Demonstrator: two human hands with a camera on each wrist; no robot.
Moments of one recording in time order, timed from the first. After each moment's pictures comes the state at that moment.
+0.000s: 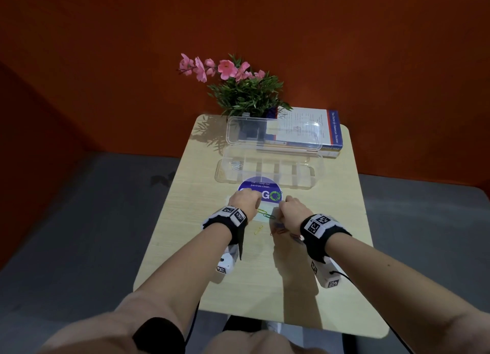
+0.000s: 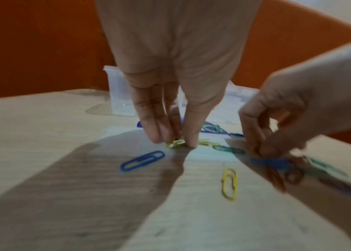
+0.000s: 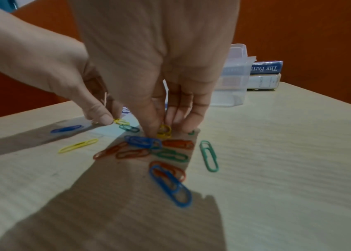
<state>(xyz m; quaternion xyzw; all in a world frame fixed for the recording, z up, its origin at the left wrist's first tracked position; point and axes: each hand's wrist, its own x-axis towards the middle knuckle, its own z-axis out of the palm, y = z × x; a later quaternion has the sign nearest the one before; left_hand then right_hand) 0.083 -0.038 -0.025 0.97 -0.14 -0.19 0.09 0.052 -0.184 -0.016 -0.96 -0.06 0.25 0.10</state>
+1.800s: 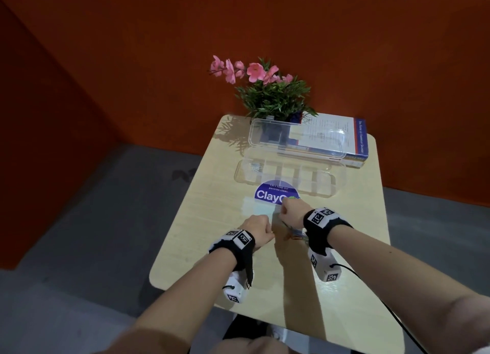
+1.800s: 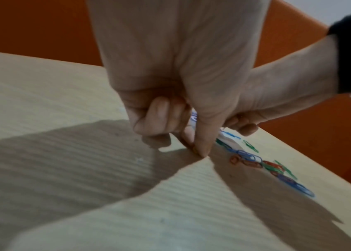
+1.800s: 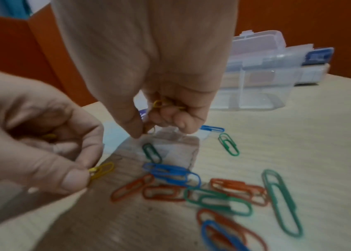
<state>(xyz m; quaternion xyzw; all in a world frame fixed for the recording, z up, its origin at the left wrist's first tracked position) 0.033 -0.027 -0.040 0.93 -0.02 -0.28 0.25 0.080 -0.160 -0.022 -0.94 -0.08 0.29 0.17</state>
